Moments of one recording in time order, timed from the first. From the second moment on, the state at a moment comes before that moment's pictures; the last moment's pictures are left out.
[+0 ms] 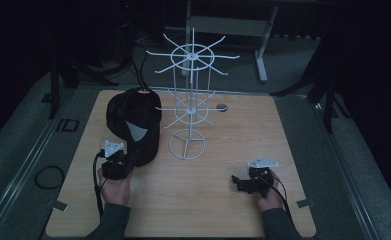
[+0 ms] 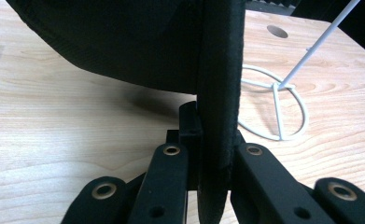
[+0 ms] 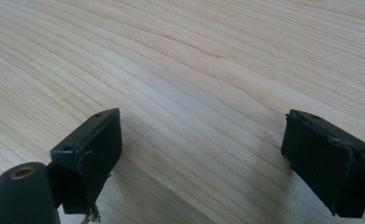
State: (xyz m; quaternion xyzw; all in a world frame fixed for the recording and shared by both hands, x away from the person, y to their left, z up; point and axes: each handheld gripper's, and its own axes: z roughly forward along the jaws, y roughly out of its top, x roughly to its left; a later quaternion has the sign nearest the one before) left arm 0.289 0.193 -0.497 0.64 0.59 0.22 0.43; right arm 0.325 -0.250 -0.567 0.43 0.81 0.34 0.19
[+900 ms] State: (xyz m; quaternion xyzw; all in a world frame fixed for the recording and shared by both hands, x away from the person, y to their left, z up) left arm 0.282 0.207 -0.487 0.65 0.58 0.25 0.43; right arm 0.325 -0.250 -0.567 0.43 0.81 0.34 0.19
